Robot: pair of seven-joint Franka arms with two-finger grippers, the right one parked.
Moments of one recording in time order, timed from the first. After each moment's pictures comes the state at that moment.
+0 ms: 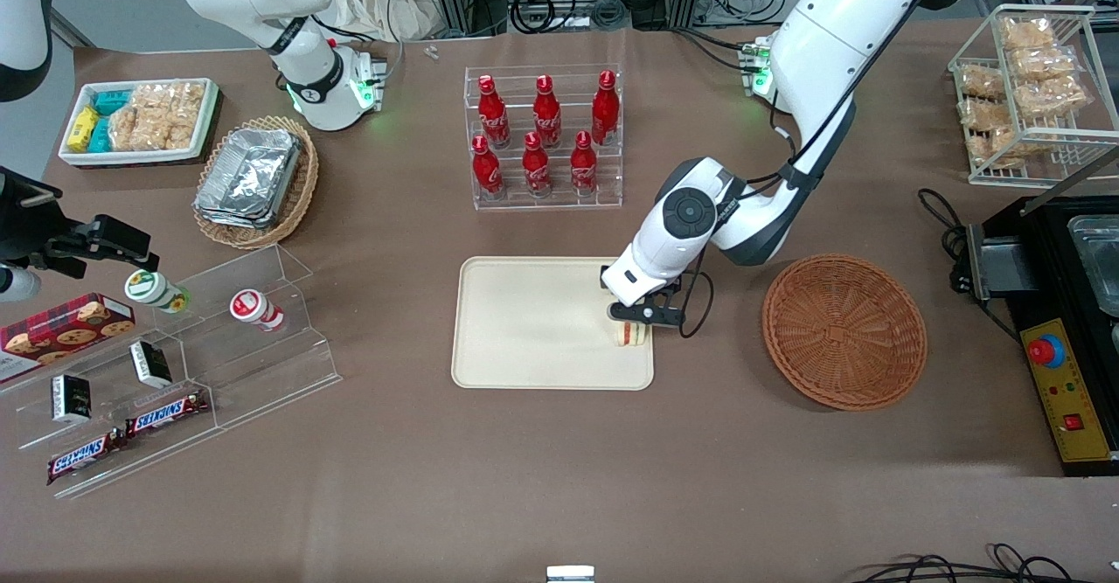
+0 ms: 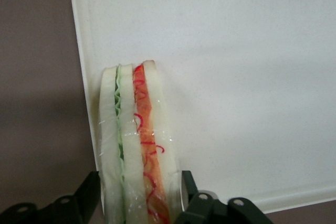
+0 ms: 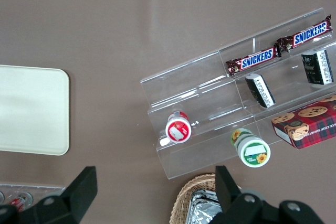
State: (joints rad) arm -0.27 0.57 -0.39 -1.90 0.12 2.54 -0.60
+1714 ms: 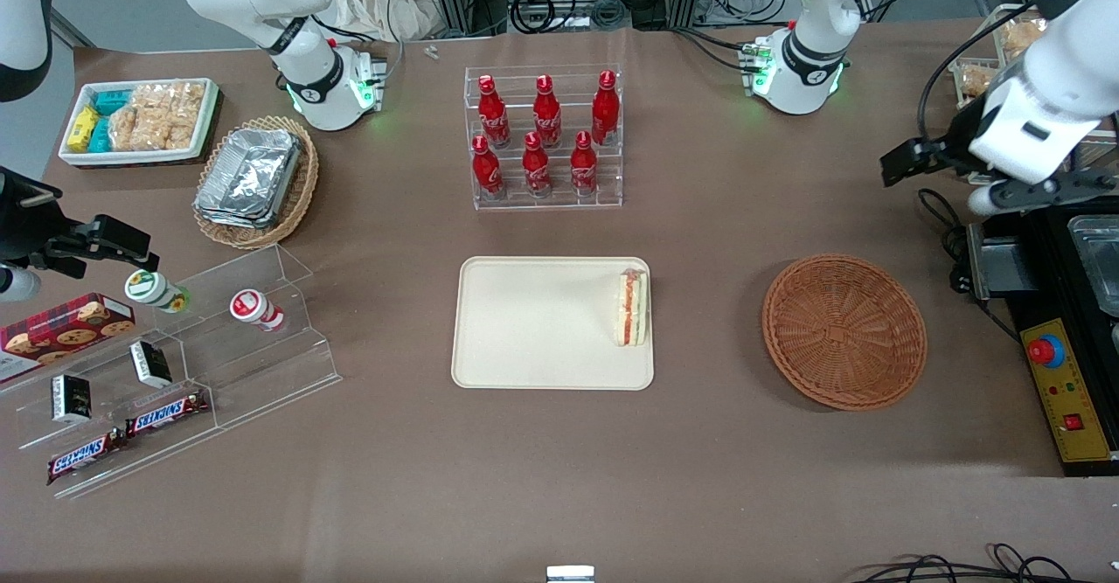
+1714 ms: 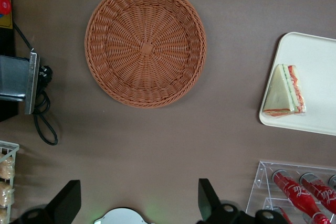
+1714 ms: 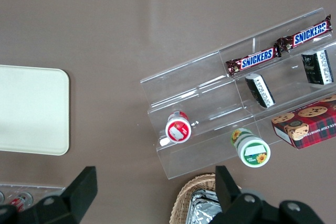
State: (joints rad) arm -0.02 -0.15 -0.08 -1.80 -0.05 1.58 -0.23
